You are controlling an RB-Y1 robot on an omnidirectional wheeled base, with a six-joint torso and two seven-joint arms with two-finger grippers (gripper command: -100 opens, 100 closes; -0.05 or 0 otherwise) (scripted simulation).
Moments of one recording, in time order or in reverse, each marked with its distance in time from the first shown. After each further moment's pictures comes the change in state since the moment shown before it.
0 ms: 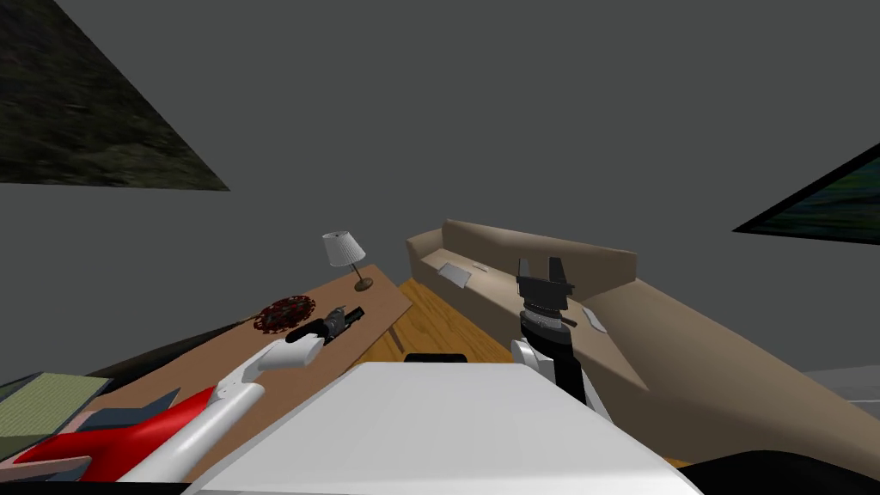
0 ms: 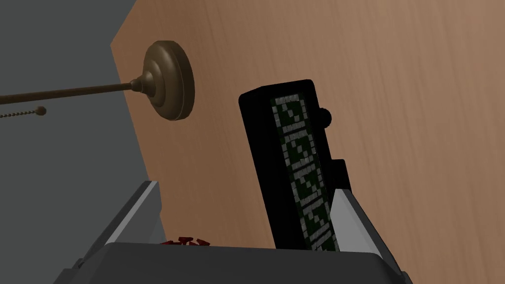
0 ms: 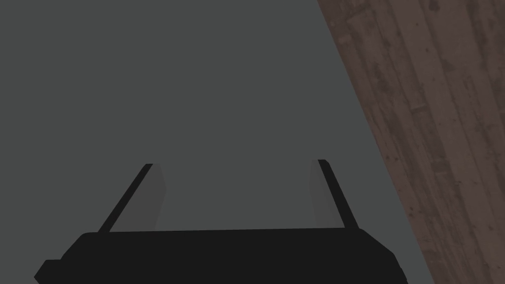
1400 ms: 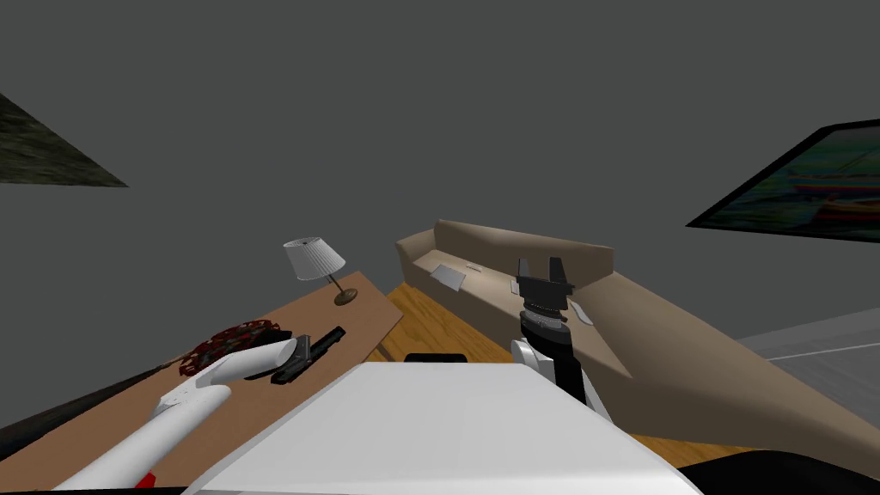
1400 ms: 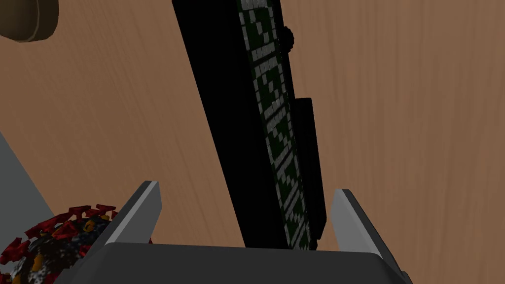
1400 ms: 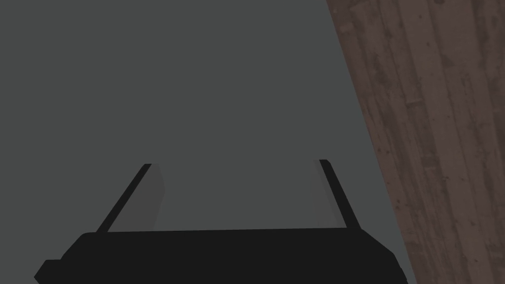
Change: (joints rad) left arm -0.054 0.123 0.023 0.295 0.239 0.310 -0.033; right arm 0.000 0.000 0.000 0.000 0.000 0.000 0.000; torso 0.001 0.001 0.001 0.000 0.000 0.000
